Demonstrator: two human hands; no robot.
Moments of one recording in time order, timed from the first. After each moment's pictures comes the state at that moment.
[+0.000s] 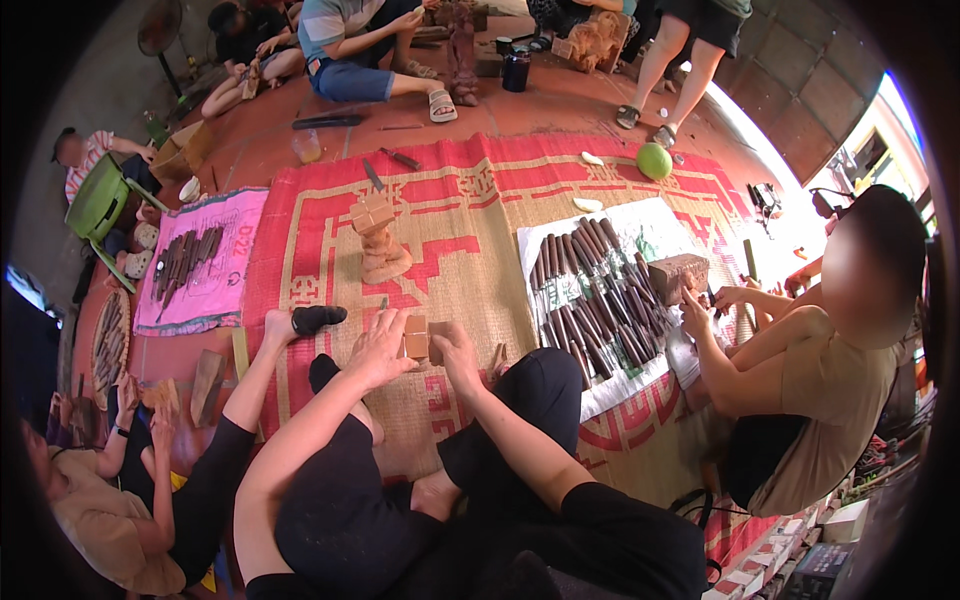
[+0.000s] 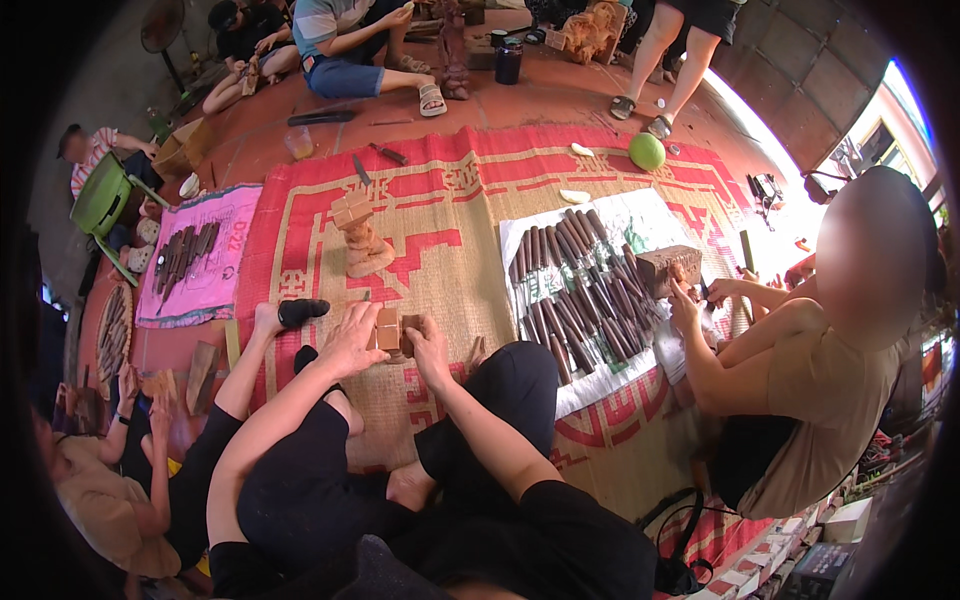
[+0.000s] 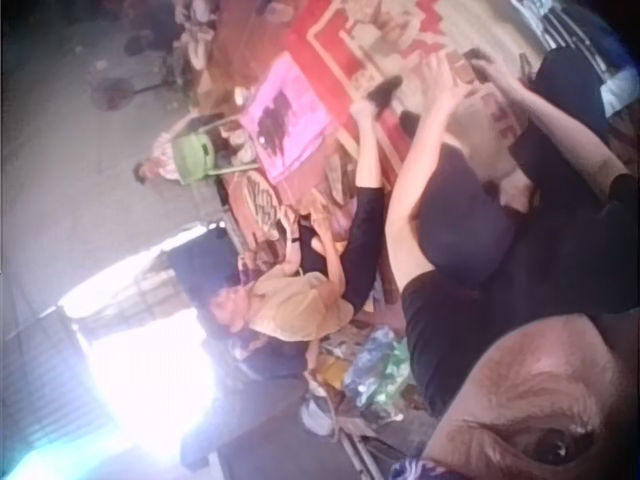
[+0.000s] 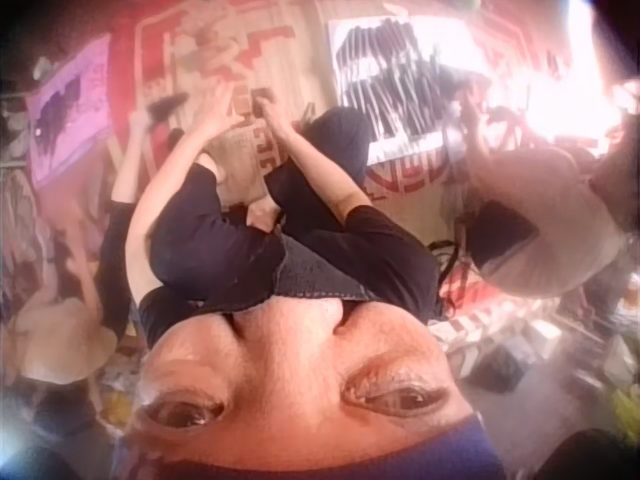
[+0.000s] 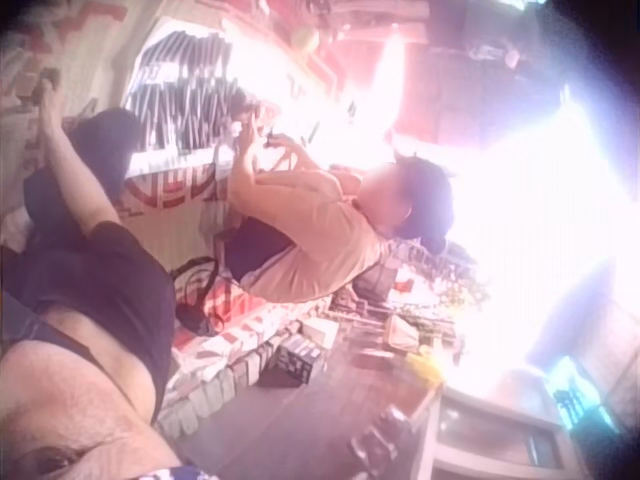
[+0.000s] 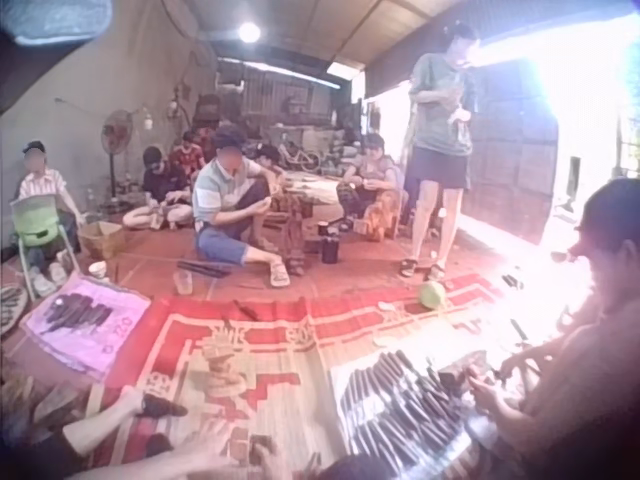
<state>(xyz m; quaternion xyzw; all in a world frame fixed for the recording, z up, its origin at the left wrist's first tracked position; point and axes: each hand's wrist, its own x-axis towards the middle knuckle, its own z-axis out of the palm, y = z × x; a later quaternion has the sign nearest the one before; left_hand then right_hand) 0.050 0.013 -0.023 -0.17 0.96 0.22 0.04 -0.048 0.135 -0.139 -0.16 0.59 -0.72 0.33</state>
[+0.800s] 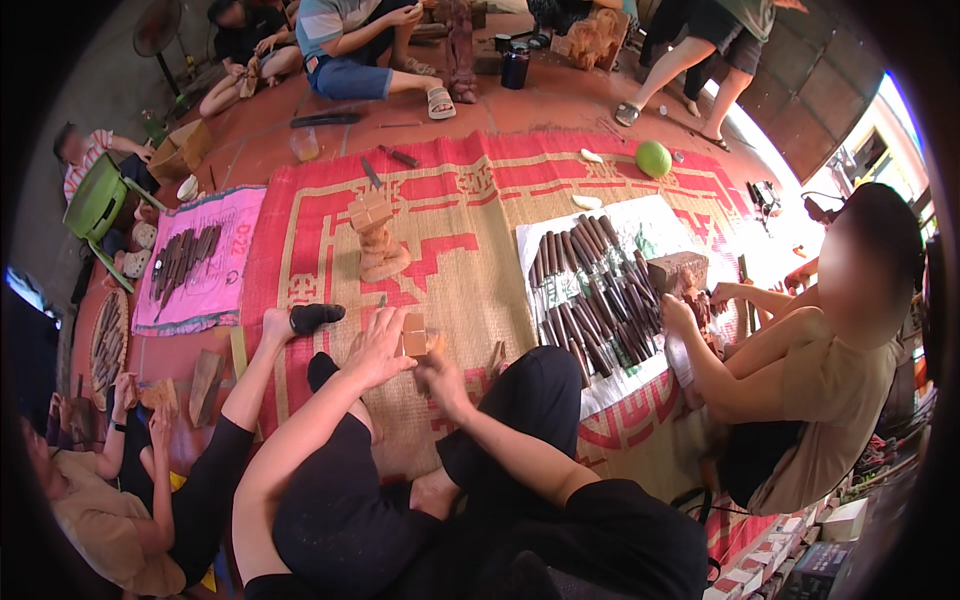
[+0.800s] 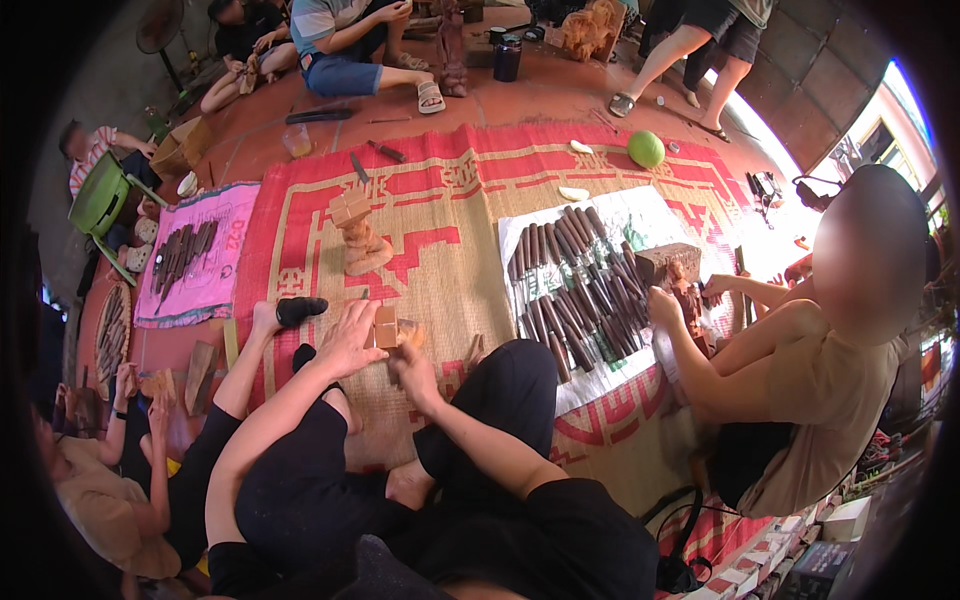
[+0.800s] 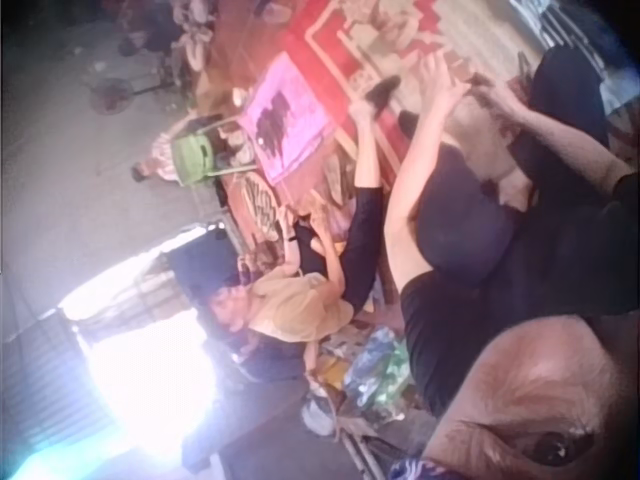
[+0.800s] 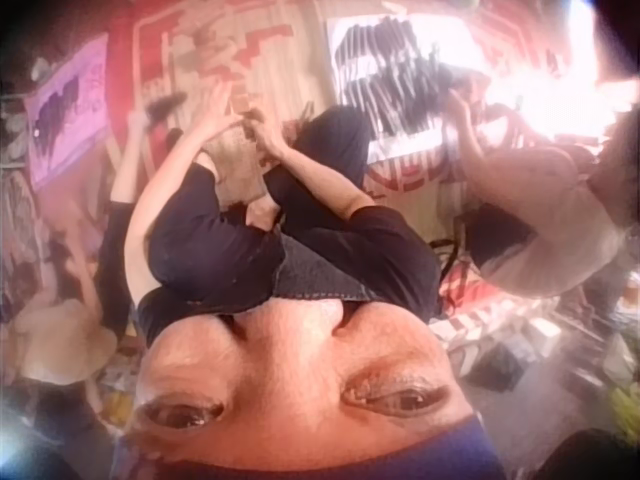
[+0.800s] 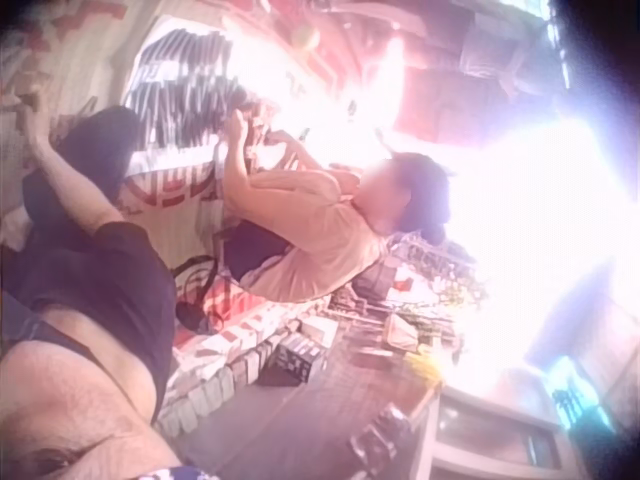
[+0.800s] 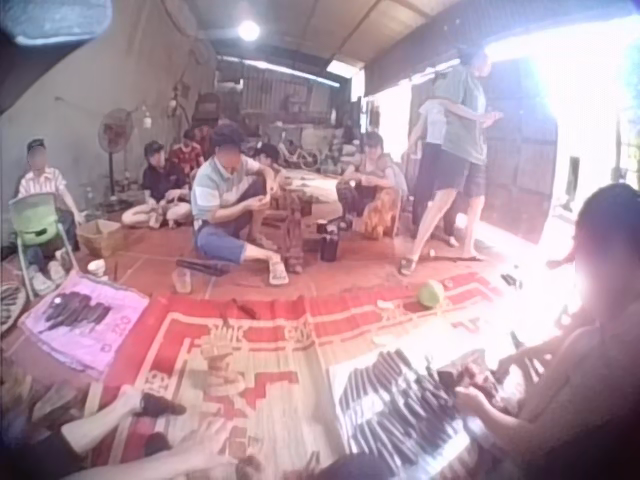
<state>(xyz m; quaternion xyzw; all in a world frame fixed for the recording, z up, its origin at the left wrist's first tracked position) 0.050 0.014 -0.031 -0.14 0.97 0.21 -0.02 -0.009 0.149 -0.173 -0.22 0.65 -0.64 0.33</state>
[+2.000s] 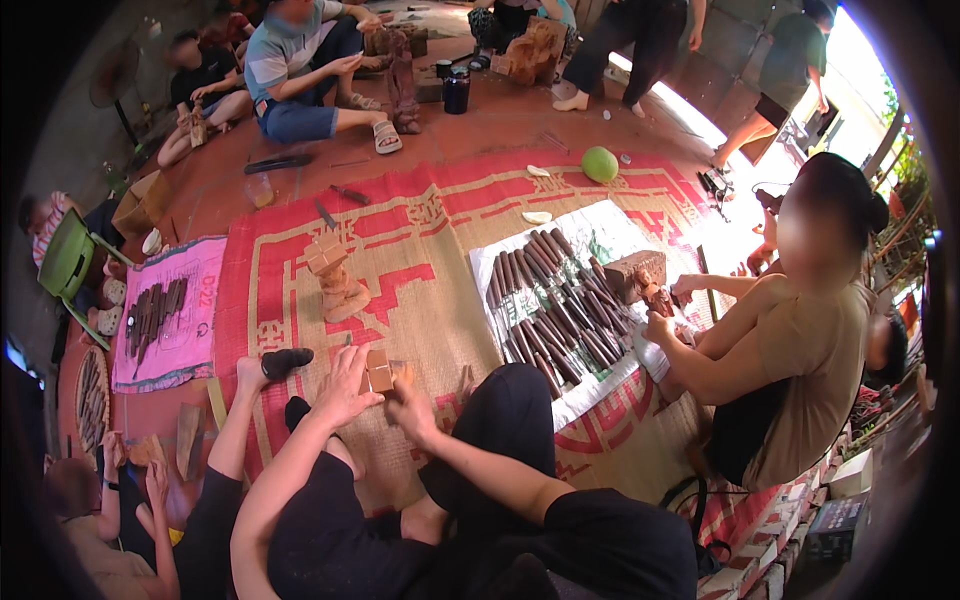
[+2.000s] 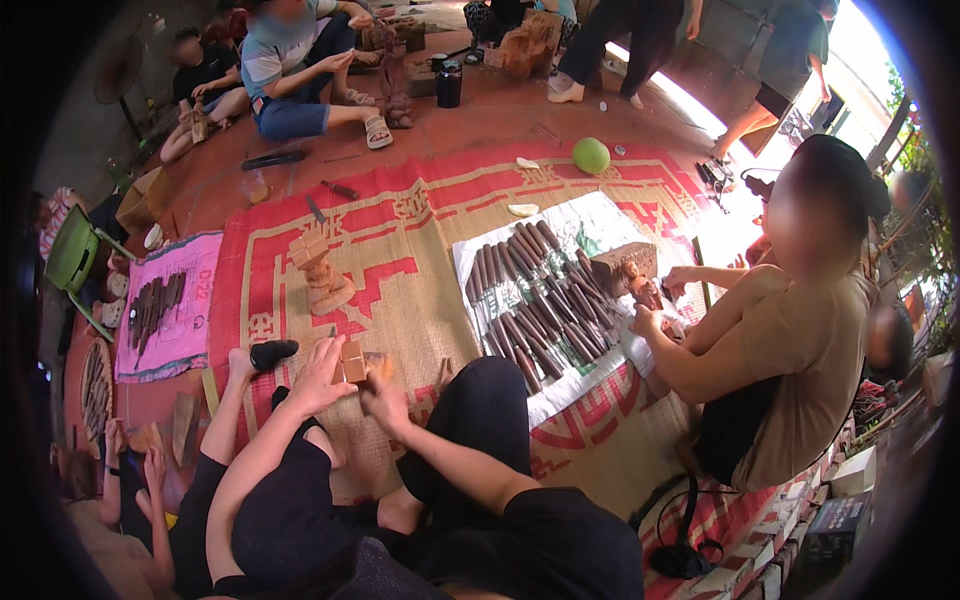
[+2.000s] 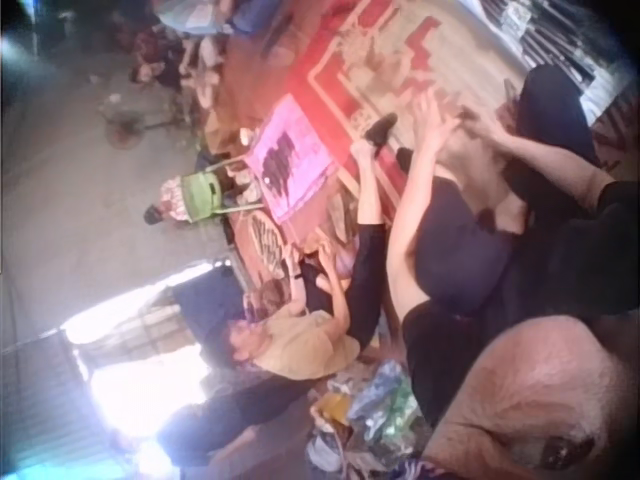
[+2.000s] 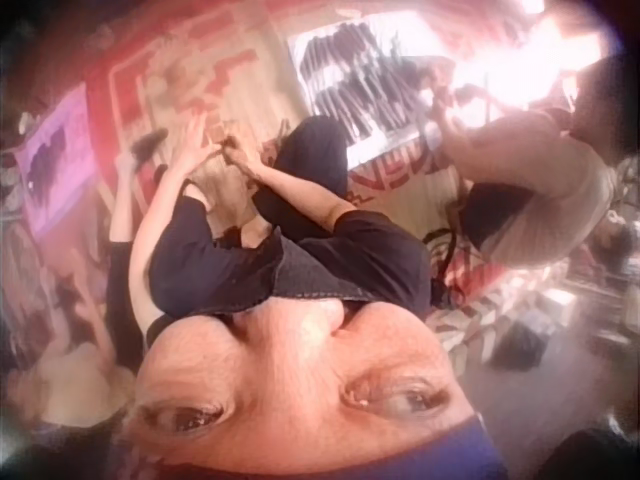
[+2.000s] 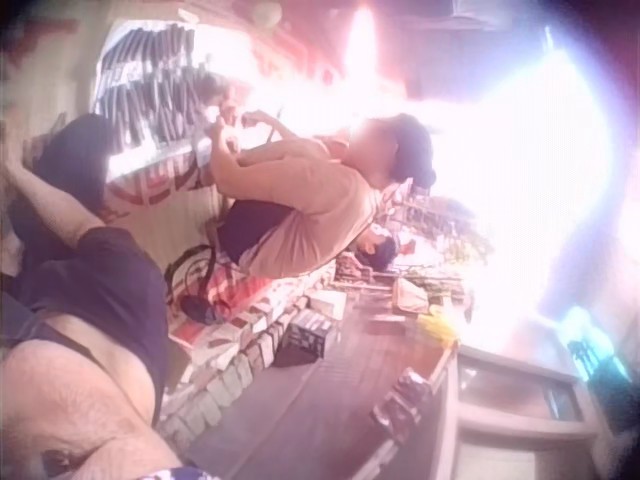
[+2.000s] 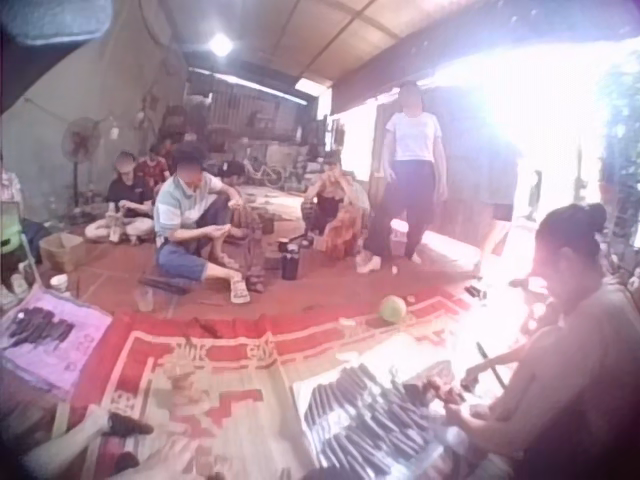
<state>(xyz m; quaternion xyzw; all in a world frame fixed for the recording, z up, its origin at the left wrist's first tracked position) 0.055 0.004 -0.033 -0.12 0.96 0.24 0.00 -0.009 0.148 -0.140 -0.25 0.72 -0.59 0.28</state>
